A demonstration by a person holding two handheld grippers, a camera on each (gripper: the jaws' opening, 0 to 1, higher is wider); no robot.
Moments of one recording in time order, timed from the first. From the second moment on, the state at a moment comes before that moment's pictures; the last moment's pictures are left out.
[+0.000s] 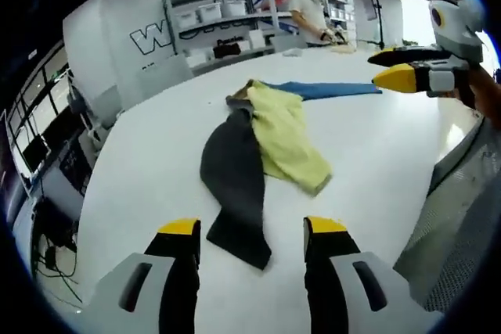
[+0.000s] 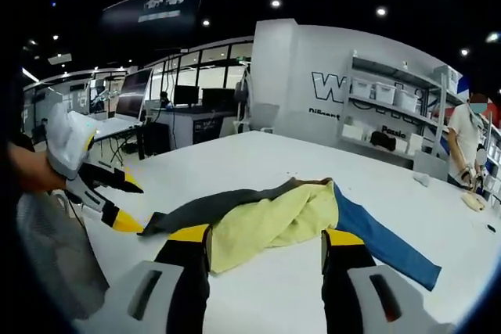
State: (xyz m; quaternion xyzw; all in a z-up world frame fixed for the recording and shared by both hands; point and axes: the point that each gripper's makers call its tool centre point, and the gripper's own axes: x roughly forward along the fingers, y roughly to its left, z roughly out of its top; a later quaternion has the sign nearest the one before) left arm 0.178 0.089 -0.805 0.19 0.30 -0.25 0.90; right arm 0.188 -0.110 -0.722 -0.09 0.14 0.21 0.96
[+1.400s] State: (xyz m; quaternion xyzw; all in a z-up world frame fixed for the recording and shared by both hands) left arm 0.209 0.095 -0.842 0.23 0.33 -0.26 0.88; right arm 0.190 -0.118 -0.717 -0.08 0.14 0.20 0.97
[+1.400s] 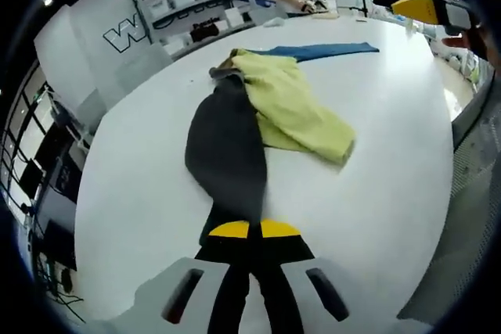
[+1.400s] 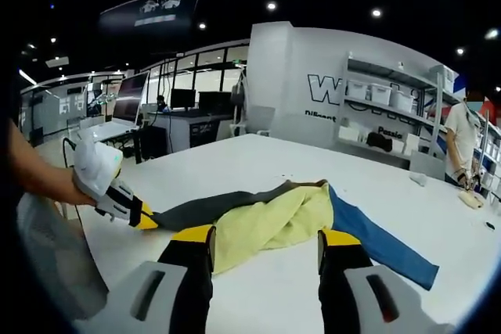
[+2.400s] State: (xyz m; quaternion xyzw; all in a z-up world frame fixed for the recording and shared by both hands) left arm 0.256 0.140 -0.746 0.12 0.28 -0.24 0.92; right arm 0.190 -0.129 -0.724 -0.09 0.15 0.18 0.97
